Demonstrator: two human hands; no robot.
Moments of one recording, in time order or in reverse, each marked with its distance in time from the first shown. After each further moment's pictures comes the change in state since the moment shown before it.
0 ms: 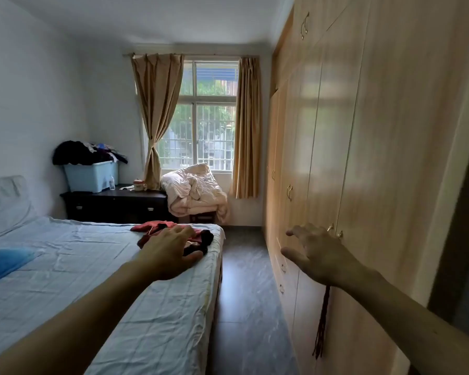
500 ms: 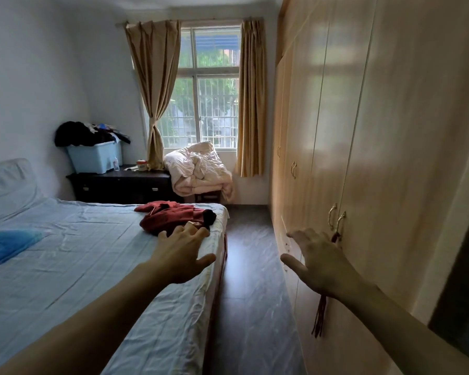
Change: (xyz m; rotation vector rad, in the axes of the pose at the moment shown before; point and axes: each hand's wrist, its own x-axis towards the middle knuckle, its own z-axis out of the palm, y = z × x) left_hand 0.040 0.062 0.065 0.174 -0.106 -0.012; right_hand 0.015 0.066 0.064 0.062 -0.089 0.001
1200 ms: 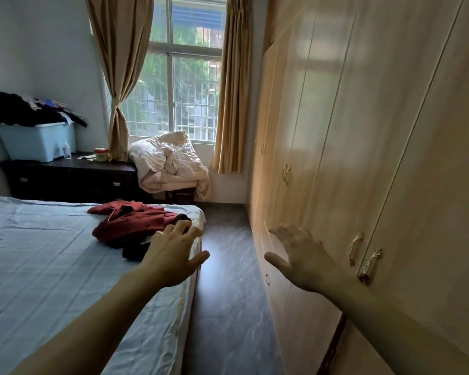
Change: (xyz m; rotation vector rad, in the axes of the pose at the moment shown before) left_hand 0.245 -0.081 0.096 -0.195 0.076 0.046; right_hand 0.256 0.009 0.076 -0.095 -0.065 0.024
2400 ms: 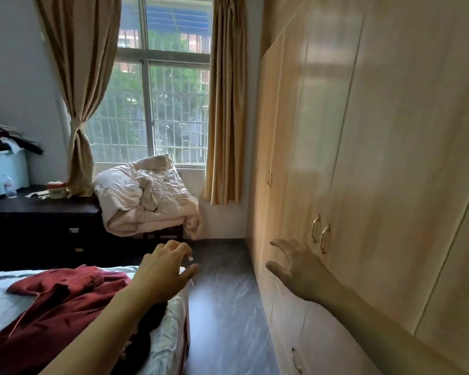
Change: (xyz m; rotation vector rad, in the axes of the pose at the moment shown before) left_hand 0.574 -0.136 0.170 -0.076 -0.006 -0.028; right_hand 0.579 0.160 0.100 0.200 0.030 0.062
